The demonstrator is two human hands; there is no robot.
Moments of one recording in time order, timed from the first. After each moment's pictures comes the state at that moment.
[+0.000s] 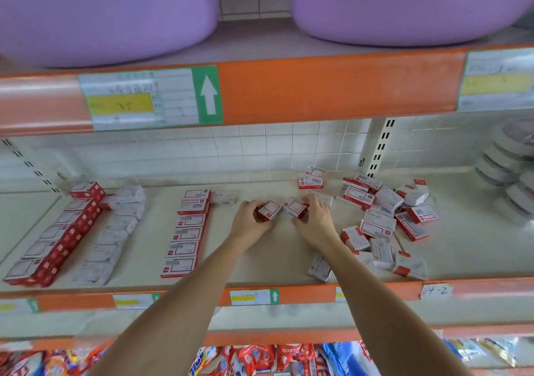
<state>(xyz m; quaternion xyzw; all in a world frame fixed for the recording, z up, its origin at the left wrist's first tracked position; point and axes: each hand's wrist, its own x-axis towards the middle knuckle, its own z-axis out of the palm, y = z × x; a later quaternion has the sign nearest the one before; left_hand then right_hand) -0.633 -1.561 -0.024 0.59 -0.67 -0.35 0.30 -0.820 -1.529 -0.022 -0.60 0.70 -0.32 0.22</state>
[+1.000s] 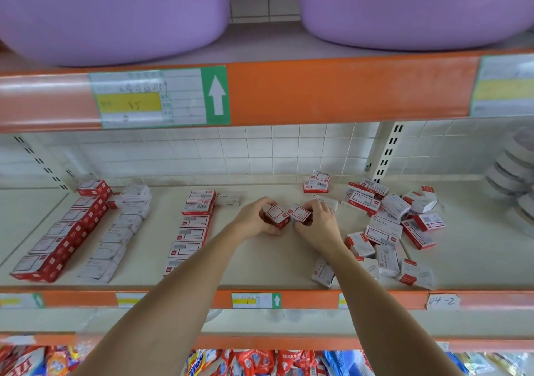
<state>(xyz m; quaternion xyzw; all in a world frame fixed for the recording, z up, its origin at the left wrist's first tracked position) -0.625 -1.580 -0.005 0.55 -0.70 -0.42 0.19 -0.823 -1.532 -0.027 -0.61 0.70 -0.30 0.22</state>
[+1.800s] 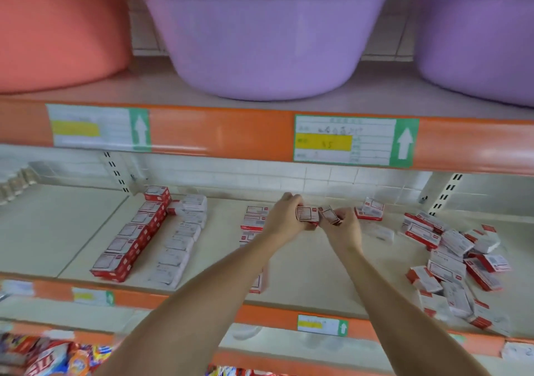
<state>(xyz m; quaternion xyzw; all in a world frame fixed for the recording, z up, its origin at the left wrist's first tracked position) -0.566 -1.586 0.043 0.55 -0.75 -0.24 0.29 -0.720 -1.563 0.014 -0.45 0.70 -0.48 0.27</state>
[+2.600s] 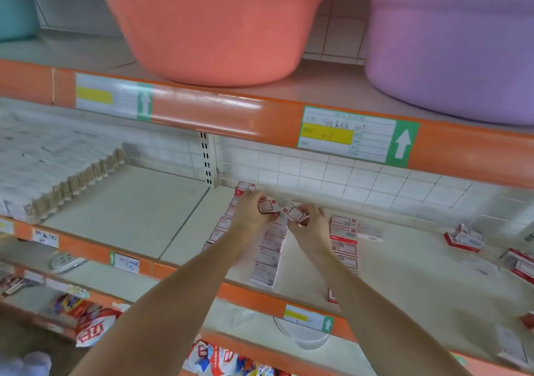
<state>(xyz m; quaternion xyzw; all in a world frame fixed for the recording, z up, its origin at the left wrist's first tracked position) -0.272 -1.595 0.032 0.66 -0.63 -0.19 0.36 -0.443 -1.569 0.034 -0.62 0.62 -0.37 0.30</state>
